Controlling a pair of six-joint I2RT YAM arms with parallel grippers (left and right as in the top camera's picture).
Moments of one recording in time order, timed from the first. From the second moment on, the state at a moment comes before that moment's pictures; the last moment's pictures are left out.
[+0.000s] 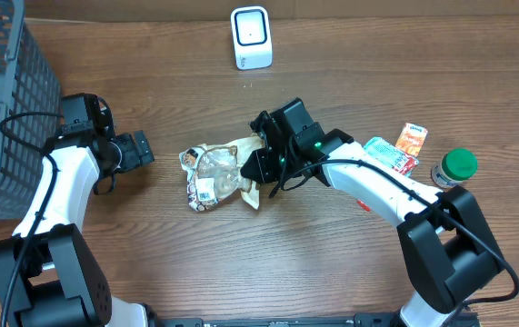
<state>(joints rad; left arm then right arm) 0.21 1.67 1.09 -0.65 0.05 -0.19 0.58 1.84 1.20 -0.42 -0.51 0.36</state>
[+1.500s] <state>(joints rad) 0.21 1.67 1.09 -0.64 0.05 -0.18 0.52 2.23 1.81 0.28 0.48 -0.58</state>
